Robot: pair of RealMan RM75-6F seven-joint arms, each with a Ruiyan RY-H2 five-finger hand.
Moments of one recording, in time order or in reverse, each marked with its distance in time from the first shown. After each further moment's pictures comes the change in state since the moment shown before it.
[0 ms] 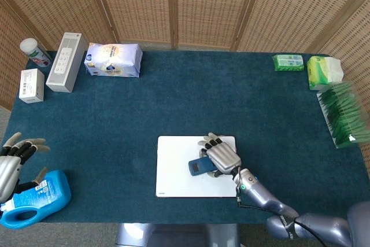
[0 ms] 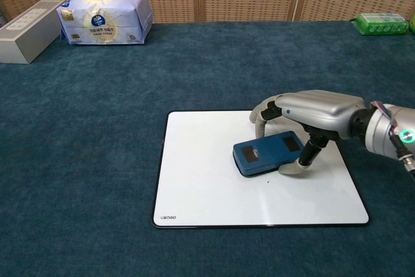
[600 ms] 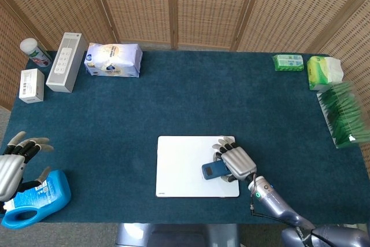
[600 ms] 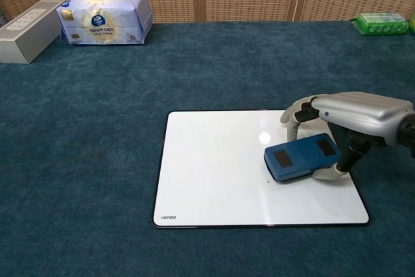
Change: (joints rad) left arm -0.013 -0.007 -0.003 0.004 -0.001 -0.015 0.003; right arm -0.082 0.092 -0.053 -0.098 -0.016 0.084 -0.012
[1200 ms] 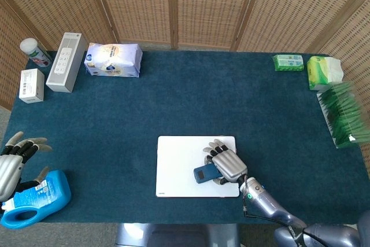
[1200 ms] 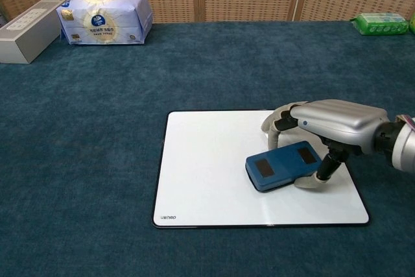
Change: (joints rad) left arm 0.002 0.000 0.002 0.015 -0.006 0.001 -0.019; right arm 0.023 -0.059 0.016 0.027 -0.013 -0.035 -0.011
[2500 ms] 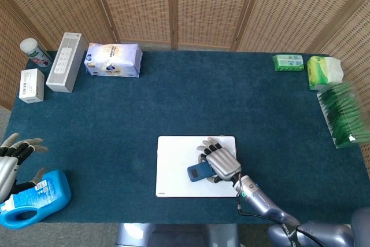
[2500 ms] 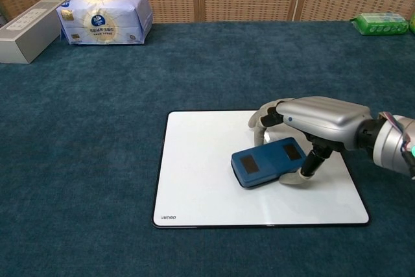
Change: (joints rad) left arm 0.014 0.008 0.008 0.010 0.009 0.019 -0.022; right arm 0.010 -0.040 0.022 0.016 -0.004 -0.002 0.002
